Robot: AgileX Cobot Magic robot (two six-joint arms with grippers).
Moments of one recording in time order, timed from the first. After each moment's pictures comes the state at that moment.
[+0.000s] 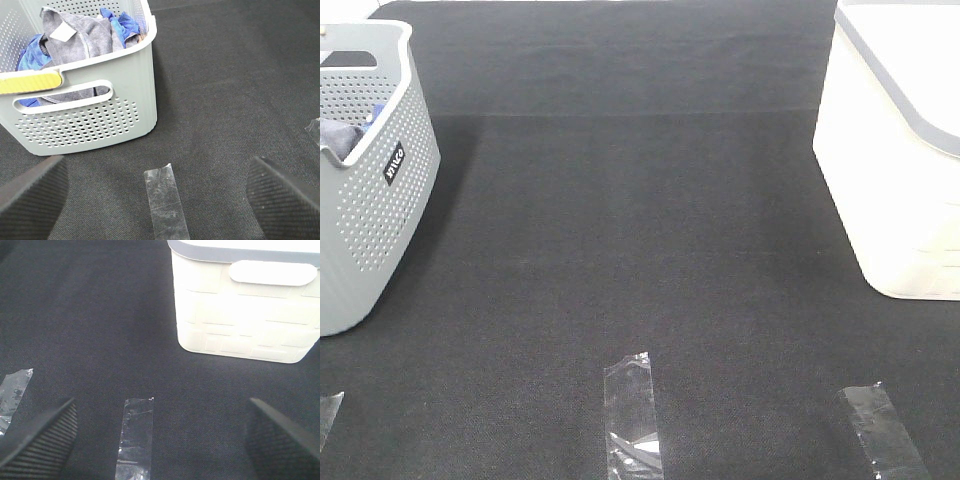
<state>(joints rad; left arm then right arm) 0.05 0.00 -0.50 -0.18 1.06 0.22 0.03 0.00 -0.50 0.09 1.07 -0.09</state>
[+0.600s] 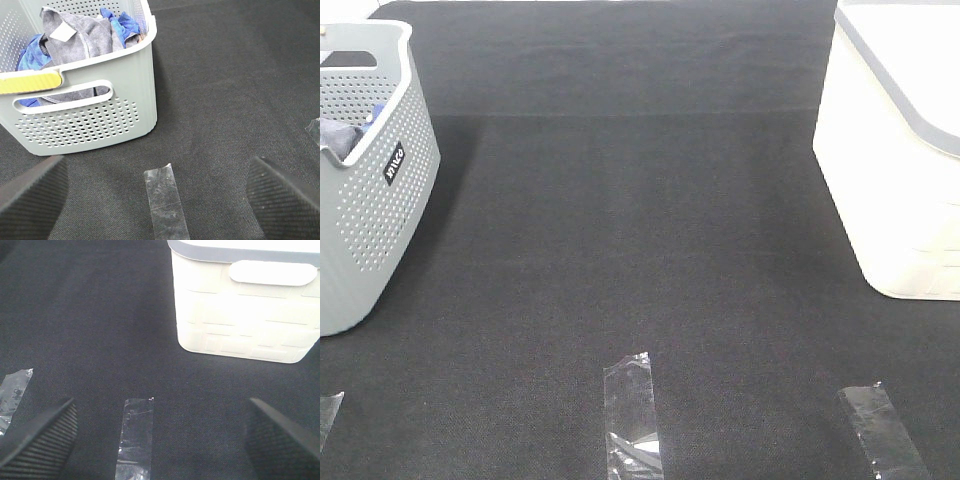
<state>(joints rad) 0.05 0.00 -0.50 -0.18 1.06 0.22 0.03 0.00 -0.50 0.09 1.07 -0.09</state>
